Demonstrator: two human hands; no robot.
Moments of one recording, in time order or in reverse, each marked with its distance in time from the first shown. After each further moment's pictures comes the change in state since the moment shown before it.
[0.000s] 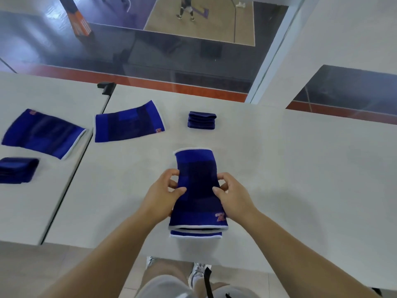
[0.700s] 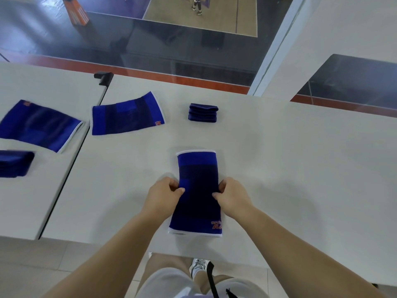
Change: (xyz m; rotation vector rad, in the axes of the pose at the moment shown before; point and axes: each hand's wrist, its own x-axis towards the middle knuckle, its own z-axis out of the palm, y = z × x) left_hand 0.016 -0.027 0.013 0.226 0.111 -0.093; right_hand 0.016 0.012 0.015 -0.323 -0.019 0.150
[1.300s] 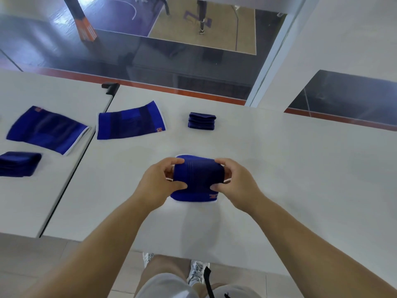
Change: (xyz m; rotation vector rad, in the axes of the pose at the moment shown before) left_hand -0.021 0.035 -0.040 -0.131 -0.018 0.259; right_hand -0.024 -0.017 -0.049 0.335 0.038 -0.334
